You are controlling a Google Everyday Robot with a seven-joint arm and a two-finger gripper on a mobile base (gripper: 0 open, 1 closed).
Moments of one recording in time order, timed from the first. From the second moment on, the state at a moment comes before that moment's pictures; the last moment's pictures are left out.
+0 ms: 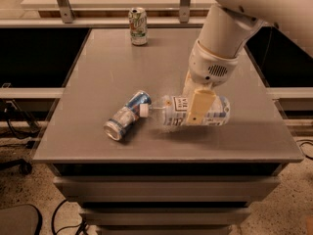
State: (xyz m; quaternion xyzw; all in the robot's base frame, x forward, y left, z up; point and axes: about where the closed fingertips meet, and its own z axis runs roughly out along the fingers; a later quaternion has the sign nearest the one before) arm 0.480 -0.086 0.877 -0.70 0.70 0.10 0.07
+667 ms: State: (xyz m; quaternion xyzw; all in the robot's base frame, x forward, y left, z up) arm 0.476 -0.078 0.863 -0.69 0.71 0.13 0.07
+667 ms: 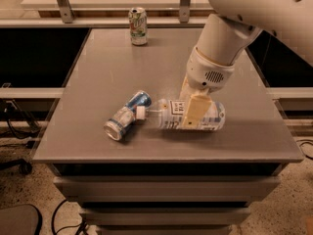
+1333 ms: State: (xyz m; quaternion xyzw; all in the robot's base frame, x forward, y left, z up) arm 0.479 -0.075 0.857 -0.69 0.70 0.14 0.08
